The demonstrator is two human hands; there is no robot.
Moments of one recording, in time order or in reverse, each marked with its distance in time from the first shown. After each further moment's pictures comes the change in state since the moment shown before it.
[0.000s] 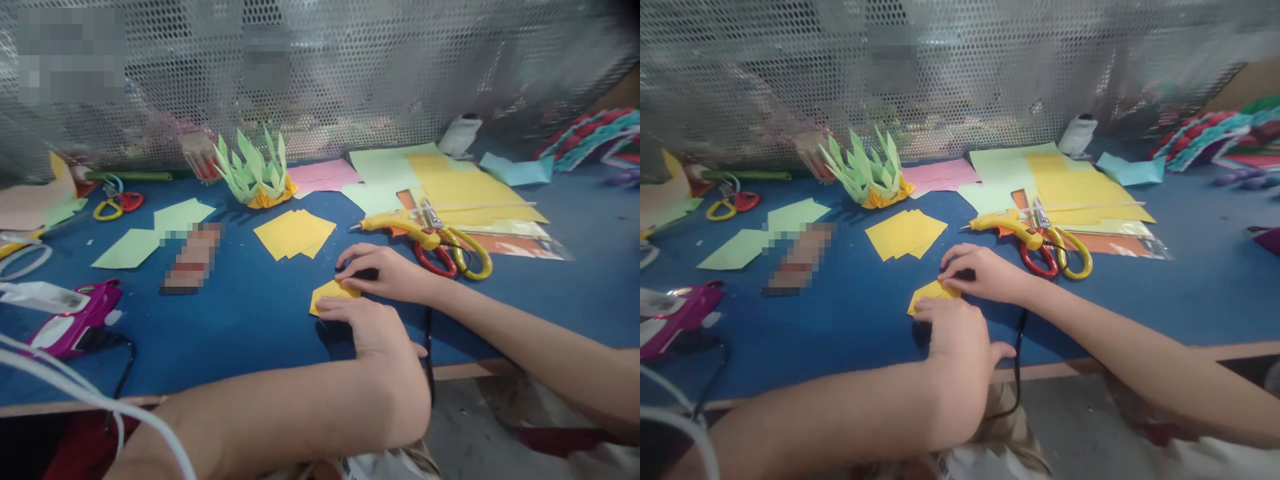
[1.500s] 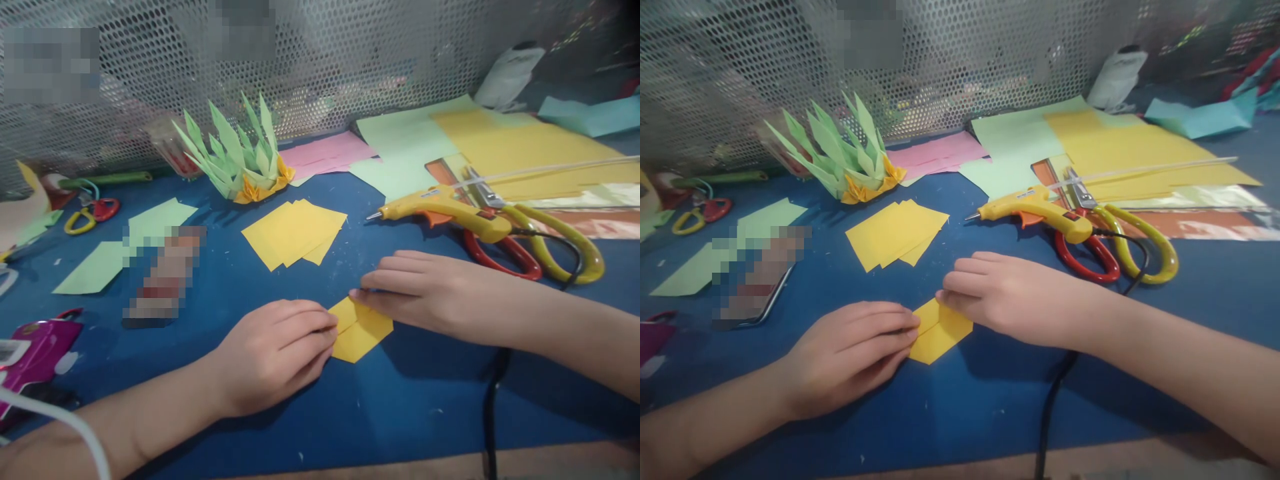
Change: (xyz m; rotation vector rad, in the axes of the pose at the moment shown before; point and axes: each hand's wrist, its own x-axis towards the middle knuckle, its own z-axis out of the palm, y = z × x) left_hand 0.061 -0.132 0.098 -0.518 0.947 0.850; right_hand -0.003 0.012 -0.003 -0.588 -0.135 -0.345
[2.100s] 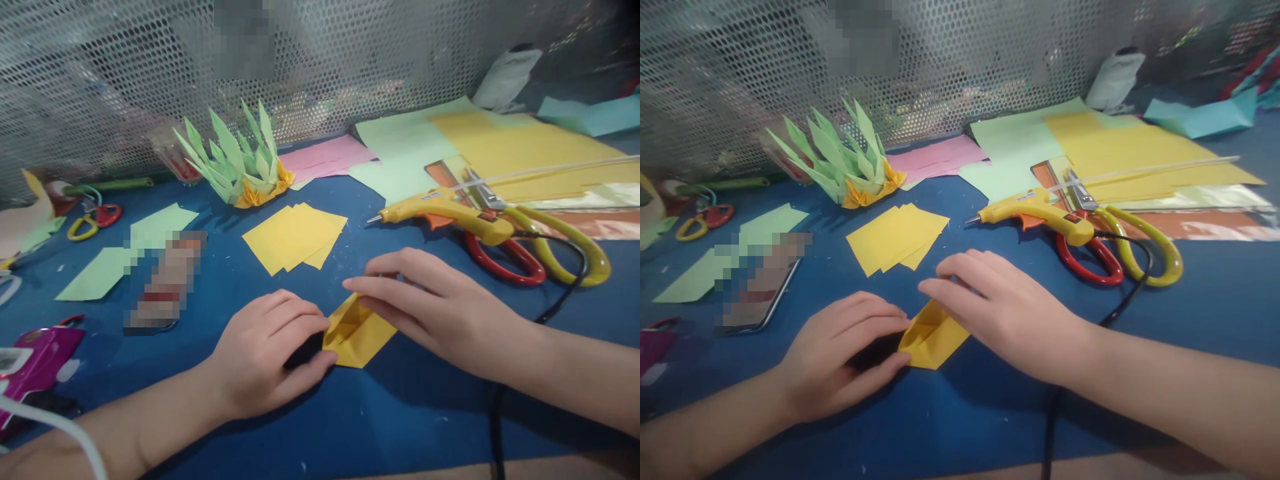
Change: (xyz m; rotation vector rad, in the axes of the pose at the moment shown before) left_hand 0.001 -0.003 -0.005 -0.057 -0.015 -0.170; right_hand 0.008 -0.024 0.006 0.058 0.284 0.324
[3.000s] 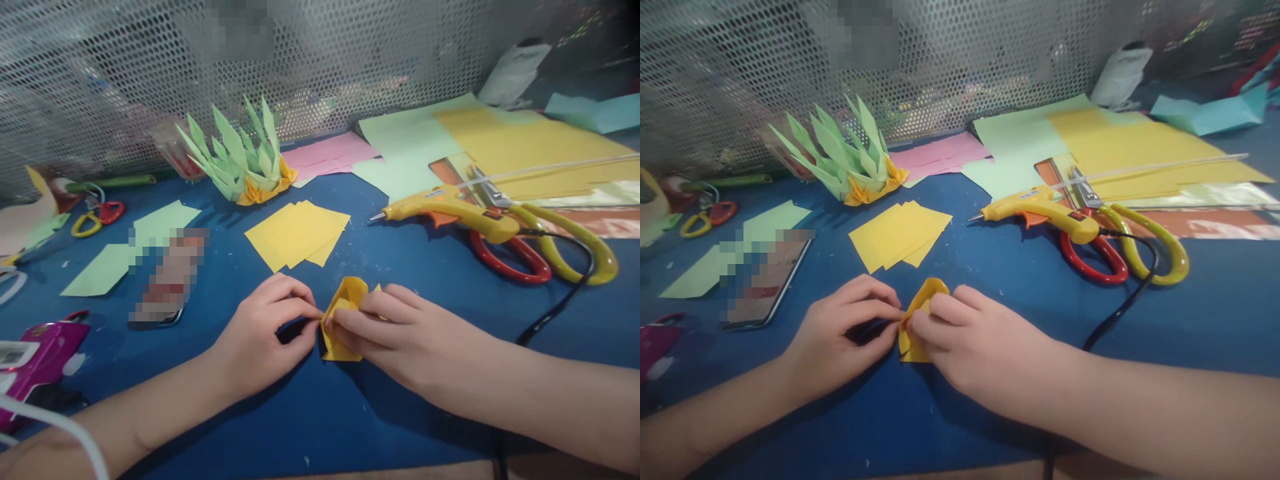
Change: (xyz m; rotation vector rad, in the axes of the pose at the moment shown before) left_hand 0.005 -0.002 -0.001 -0.128 0.041 -0.204; right_hand 0.000 -0.024 0.011 -0.072 -0.181 -0.215
